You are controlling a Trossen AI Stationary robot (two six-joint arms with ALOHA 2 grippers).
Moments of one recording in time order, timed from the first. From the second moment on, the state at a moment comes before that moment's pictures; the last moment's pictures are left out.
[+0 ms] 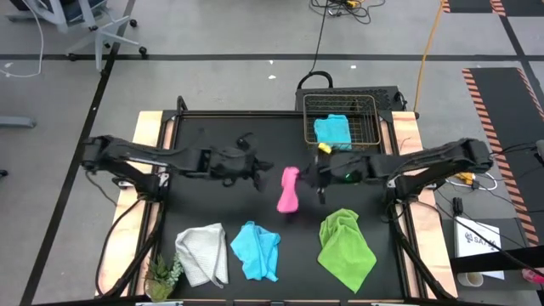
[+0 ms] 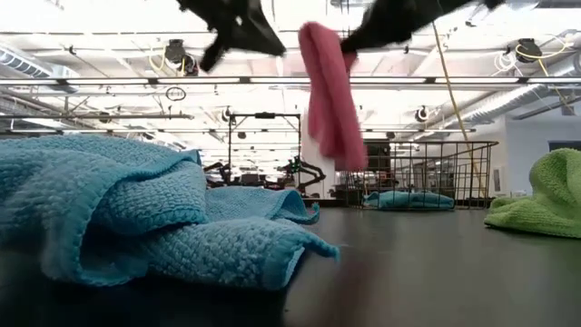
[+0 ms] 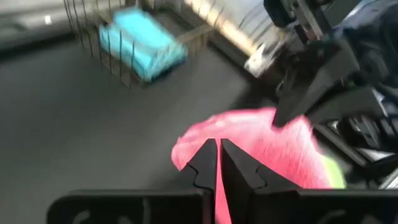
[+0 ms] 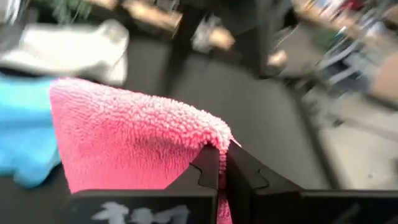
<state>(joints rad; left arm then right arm) -0.04 1.41 1.09 -0.18 -0.31 -0.68 0.07 1.24 0.83 -0.02 0.19 -0.27</state>
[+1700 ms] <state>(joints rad) -0.07 1.28 1.09 -0.28 -0.37 -0.63 -0.84 1.34 0.93 -0.06 0.15 -0.56</state>
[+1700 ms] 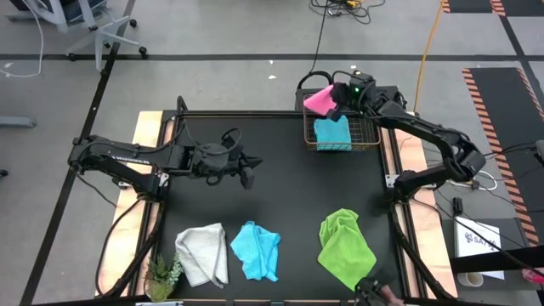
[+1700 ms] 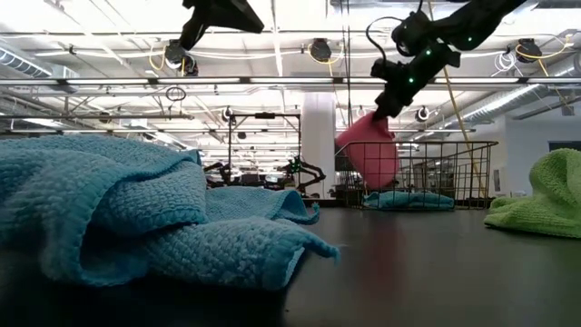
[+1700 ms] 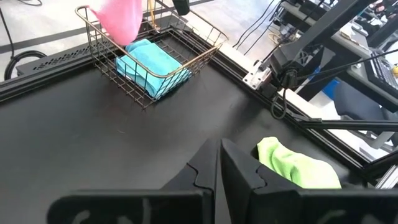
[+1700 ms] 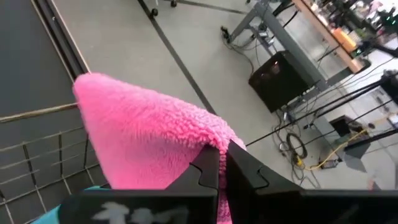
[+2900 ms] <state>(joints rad) -0.07 1.28 1.09 -0.31 -0.40 -0.64 -0.65 1.34 0.89 -0.72 -0.06 -0.39</state>
